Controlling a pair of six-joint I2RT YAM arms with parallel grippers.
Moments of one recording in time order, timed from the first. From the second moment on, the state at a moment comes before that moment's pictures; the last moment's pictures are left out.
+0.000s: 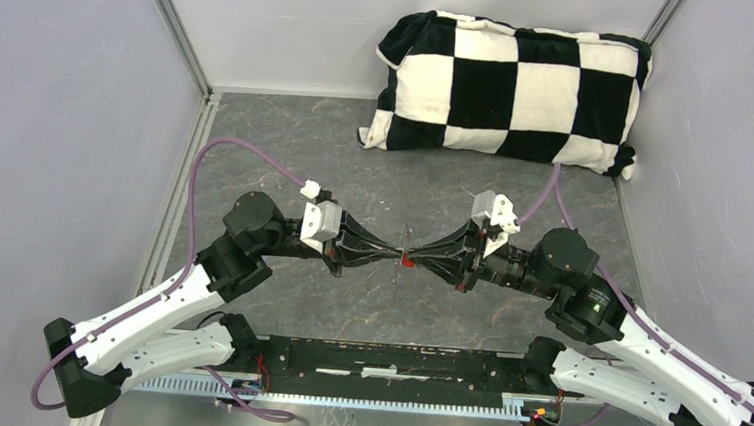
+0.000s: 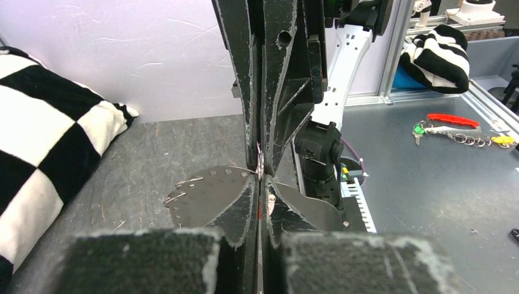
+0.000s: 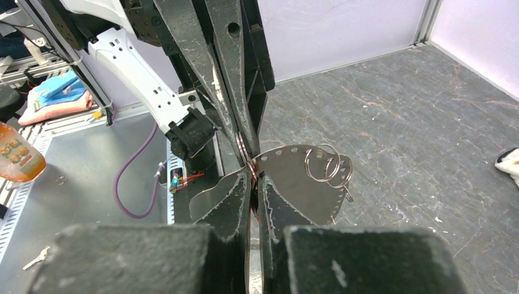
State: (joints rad) left arm -0.88 0.85 0.83 0.20 0.72 -0.01; right arm 0.99 0.72 0.89 -0.12 -0.31 0.14
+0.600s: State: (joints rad) left arm -0.88 0.83 0.83 0.17 0.81 0.04; right arm 0.99 0.87 1.09 -0.38 -0.42 0.07
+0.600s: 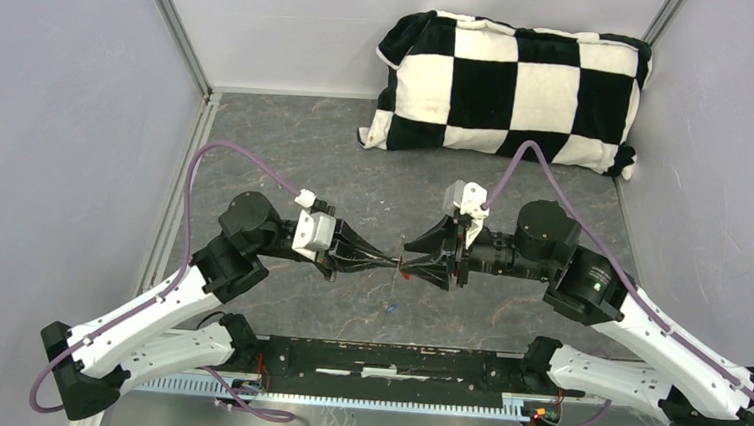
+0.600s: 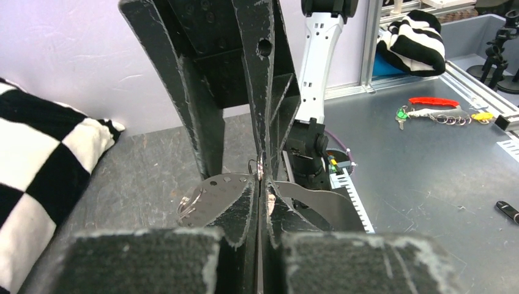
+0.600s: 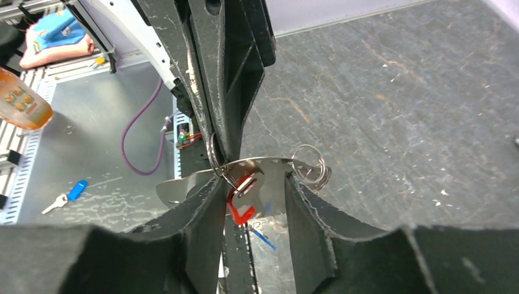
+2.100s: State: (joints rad) left arm -0.88 0.83 0.84 0.16 0.84 0.06; right arm 0.99 0.88 1.13 -0.33 -0.55 -0.11
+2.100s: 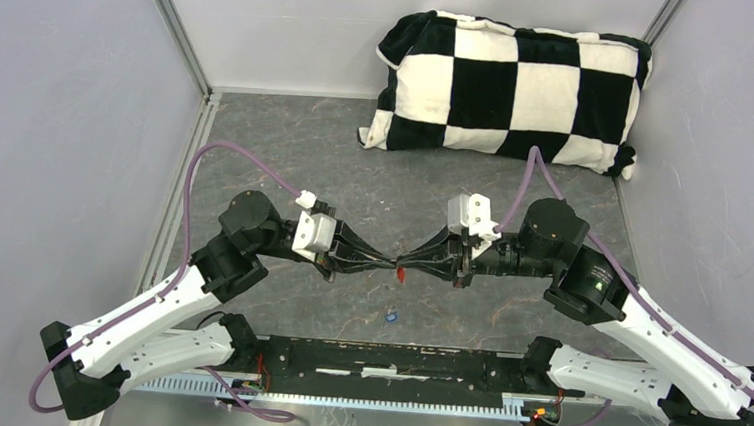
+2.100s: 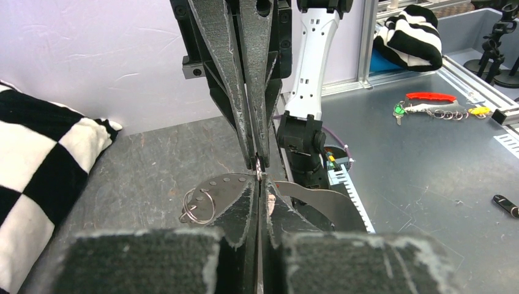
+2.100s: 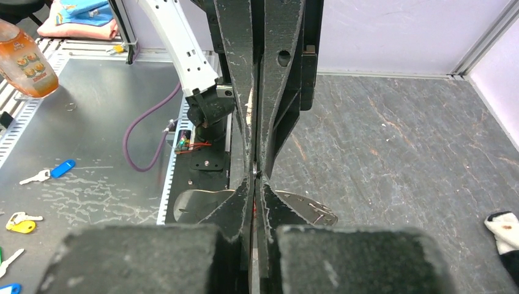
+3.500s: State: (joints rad) left arm -0.88 0.89 0.95 -0.33 0.78 0.46; right arm 0.99 1.06 1.25 -0.66 -0.50 -0.14
